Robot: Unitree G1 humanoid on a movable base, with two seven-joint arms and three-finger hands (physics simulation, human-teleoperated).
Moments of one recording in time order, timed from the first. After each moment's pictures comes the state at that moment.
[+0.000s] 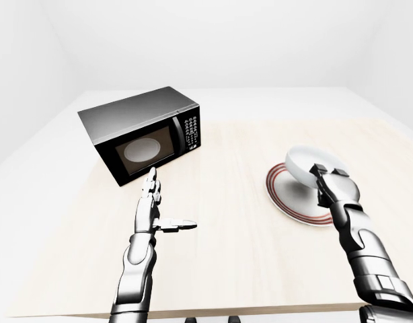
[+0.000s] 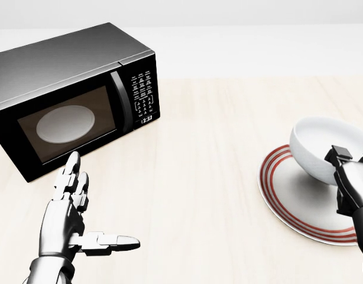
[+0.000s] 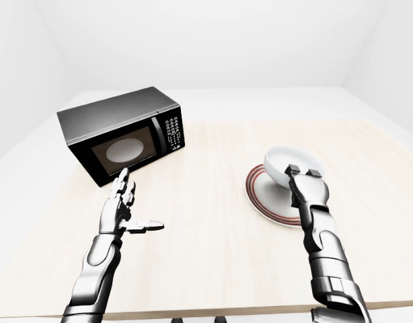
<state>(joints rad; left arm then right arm) -0.01 0.02 0.04 0.02 -0.02 -0.01 -0.04 -0.32 -0.49 -0.18 0.55 -1.05 -0.05 -0.06</state>
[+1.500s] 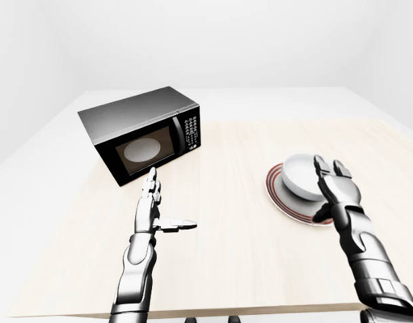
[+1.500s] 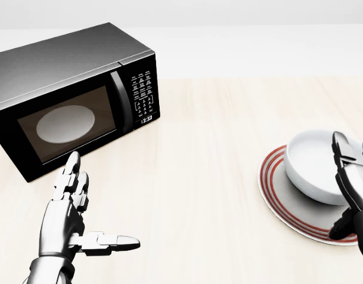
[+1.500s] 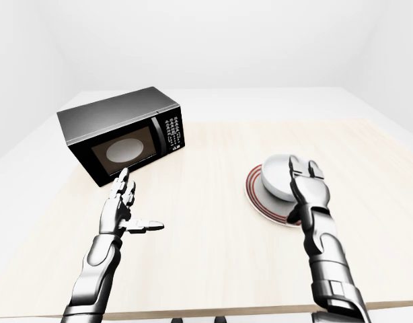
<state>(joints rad) -0.01 0.02 0.04 0.02 -0.02 -0.01 -0.04 -0.30 -0.48 -0.18 0.53 -1.04 -0.04 -0.06</state>
